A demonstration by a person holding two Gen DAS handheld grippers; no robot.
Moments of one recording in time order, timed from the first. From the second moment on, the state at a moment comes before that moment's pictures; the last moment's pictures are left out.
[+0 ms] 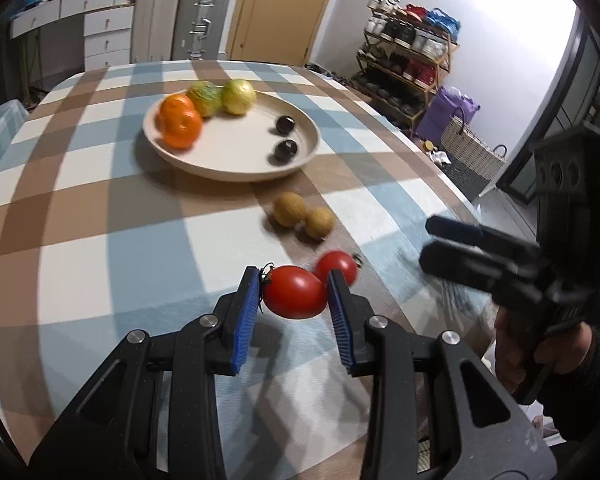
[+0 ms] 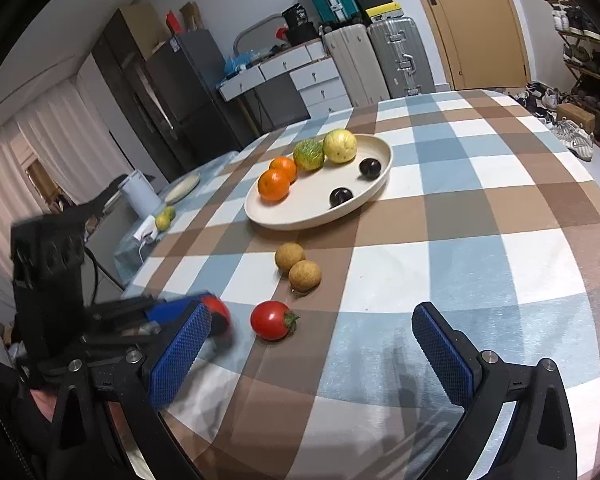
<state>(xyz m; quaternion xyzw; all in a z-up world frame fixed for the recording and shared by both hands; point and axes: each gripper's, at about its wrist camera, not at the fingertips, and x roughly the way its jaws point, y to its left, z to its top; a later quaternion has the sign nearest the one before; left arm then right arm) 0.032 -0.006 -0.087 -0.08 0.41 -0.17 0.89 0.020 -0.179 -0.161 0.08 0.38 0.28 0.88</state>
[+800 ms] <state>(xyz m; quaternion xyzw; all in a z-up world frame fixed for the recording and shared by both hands) 0.033 0.062 -0.069 -0.12 0.38 -0.12 0.91 0.025 -0.108 -0.188 -0.03 0.42 0.29 0.86</state>
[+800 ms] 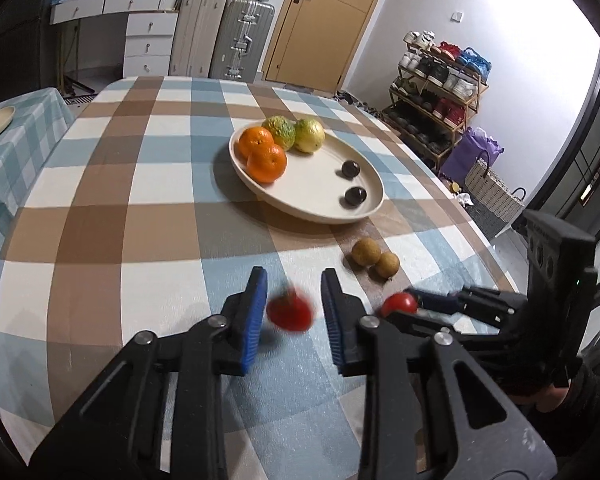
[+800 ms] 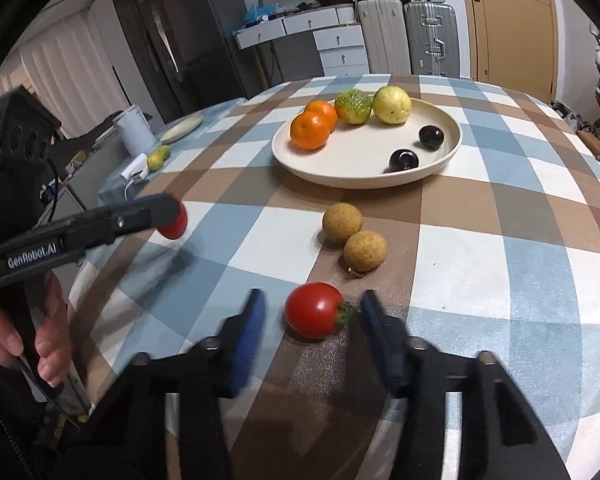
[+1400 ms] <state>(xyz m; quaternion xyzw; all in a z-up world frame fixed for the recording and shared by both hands) 0.056 0.070 -0.073 -0.12 0.41 -0.10 0.90 0.032 -0.127 -0.172 0.03 0.39 0.32 0.86</state>
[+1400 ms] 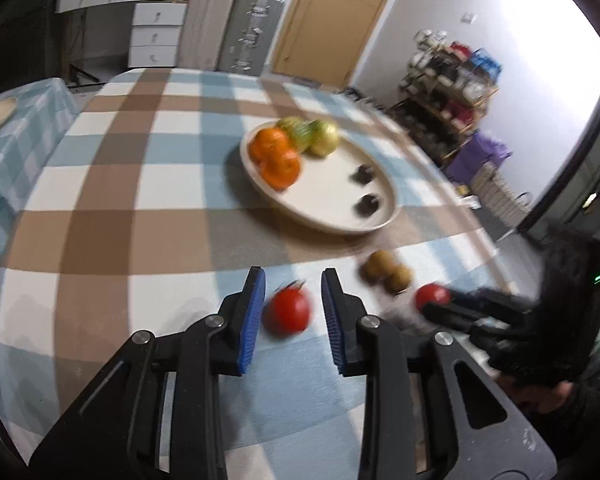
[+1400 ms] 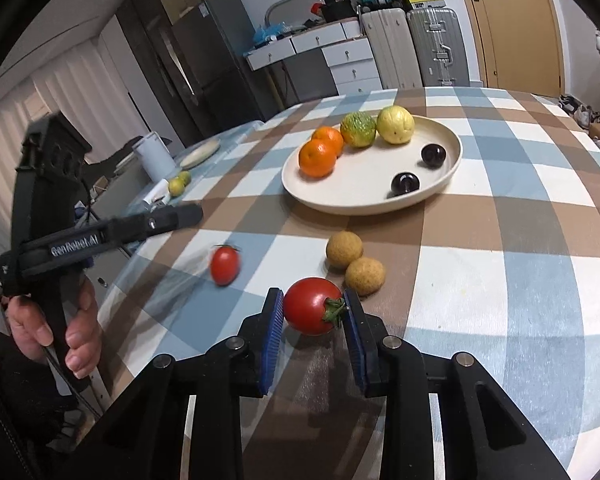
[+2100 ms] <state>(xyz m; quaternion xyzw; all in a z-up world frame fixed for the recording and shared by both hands) 0.086 0.044 -0.114 -0.11 0.47 -0.11 0.87 0.046 -0.140 -0.165 0.05 0.38 0.34 0.86</state>
